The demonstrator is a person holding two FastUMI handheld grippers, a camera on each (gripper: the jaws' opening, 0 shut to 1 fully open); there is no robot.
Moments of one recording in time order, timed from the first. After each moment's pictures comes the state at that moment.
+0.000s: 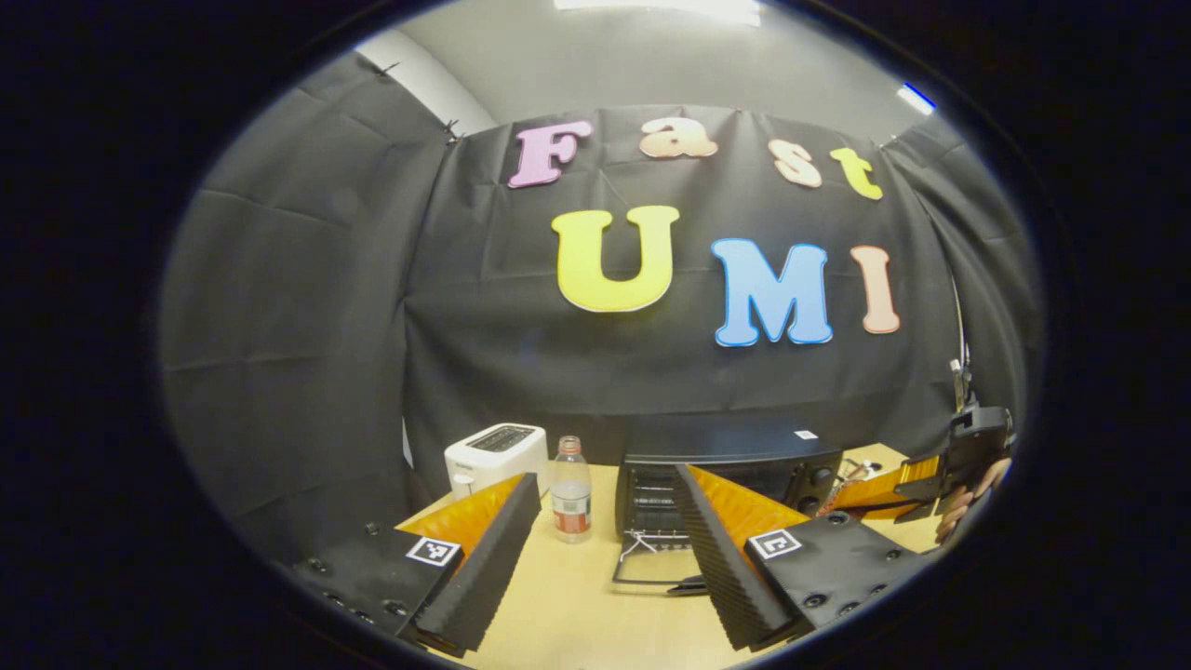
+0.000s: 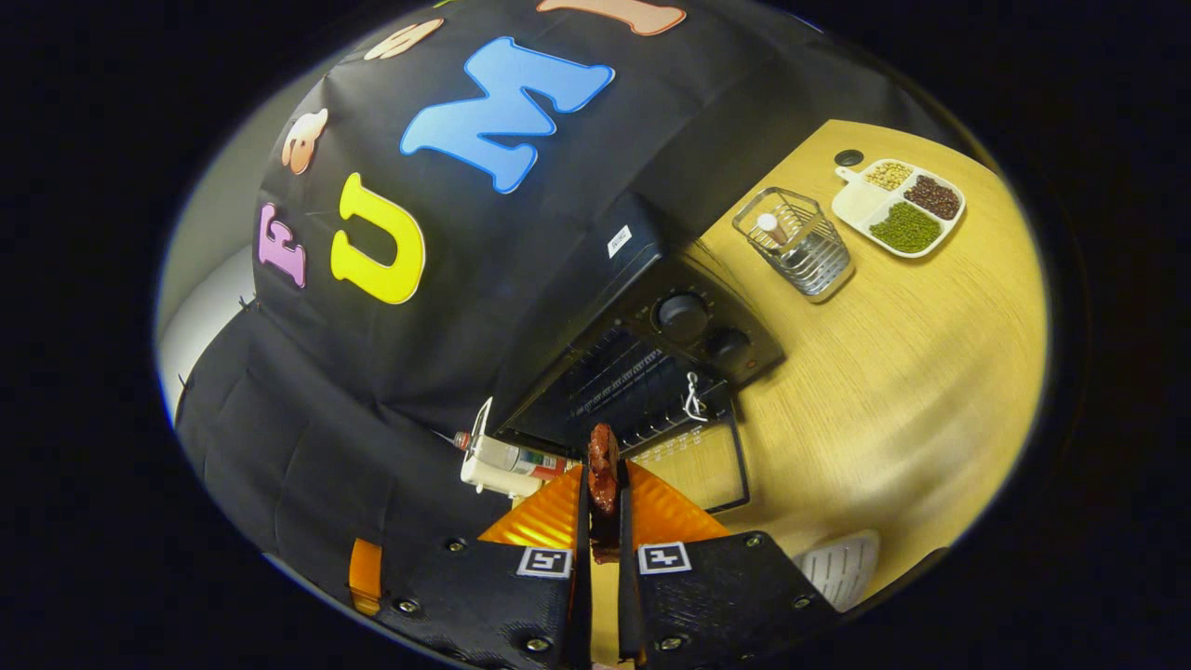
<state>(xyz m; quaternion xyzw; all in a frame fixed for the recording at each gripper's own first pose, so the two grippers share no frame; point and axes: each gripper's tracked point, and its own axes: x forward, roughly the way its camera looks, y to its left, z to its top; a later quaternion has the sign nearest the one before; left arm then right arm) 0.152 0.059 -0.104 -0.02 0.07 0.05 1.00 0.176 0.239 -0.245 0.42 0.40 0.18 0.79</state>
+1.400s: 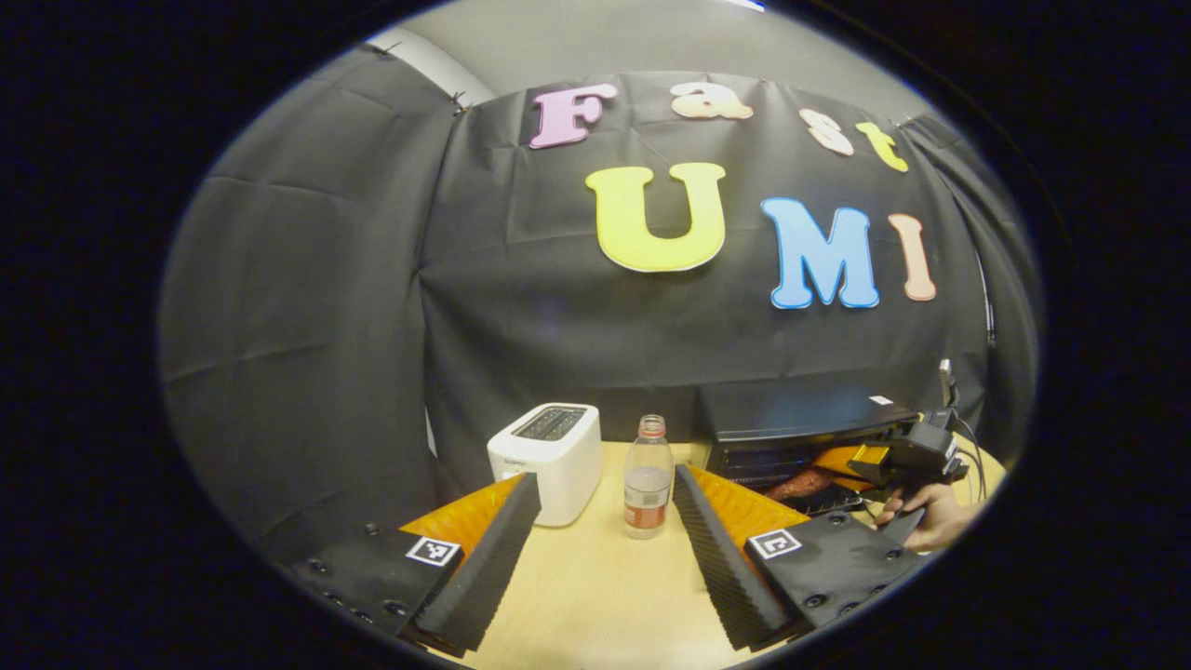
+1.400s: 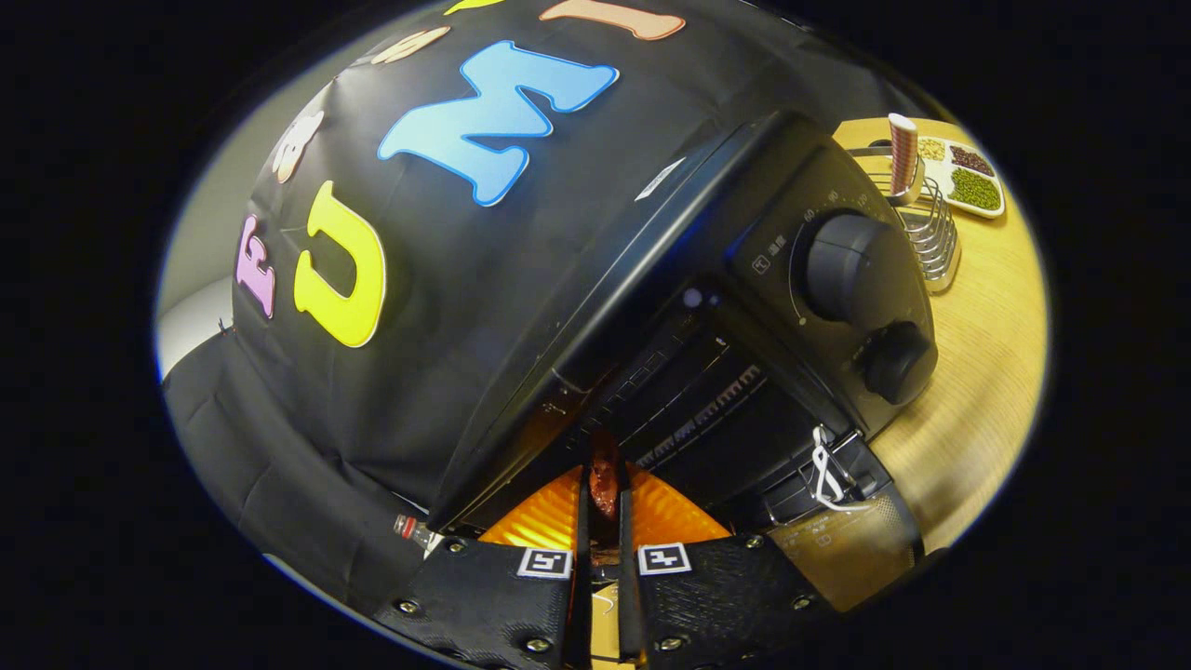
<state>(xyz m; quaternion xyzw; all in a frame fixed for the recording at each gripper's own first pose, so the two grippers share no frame) 0.200 0.158 -0.142 0.01 0.12 0.06 0.99 0.289 0.333 -0.315 0.43 0.30 0.12 0.84</state>
